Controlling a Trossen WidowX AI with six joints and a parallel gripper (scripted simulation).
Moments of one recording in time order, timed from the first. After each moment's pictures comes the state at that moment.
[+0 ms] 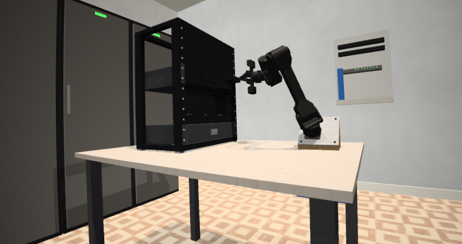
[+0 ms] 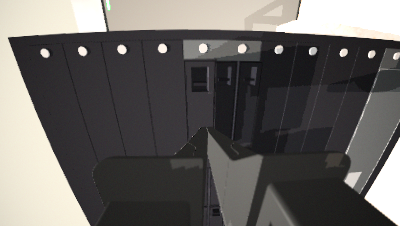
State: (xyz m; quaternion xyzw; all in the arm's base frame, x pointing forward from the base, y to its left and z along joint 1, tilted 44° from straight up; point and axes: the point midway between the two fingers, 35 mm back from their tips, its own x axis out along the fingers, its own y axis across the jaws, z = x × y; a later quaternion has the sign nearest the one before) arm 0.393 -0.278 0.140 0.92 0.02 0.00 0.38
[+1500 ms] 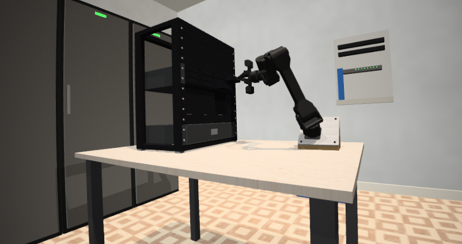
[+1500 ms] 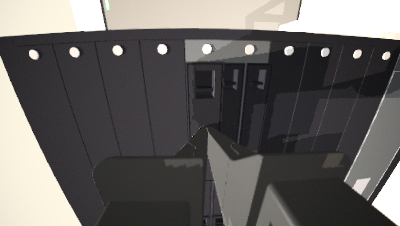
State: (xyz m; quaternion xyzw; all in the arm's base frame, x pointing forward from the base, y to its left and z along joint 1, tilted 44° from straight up) arm 0.407 -0.282 0.140 0.92 0.02 0.00 0.38
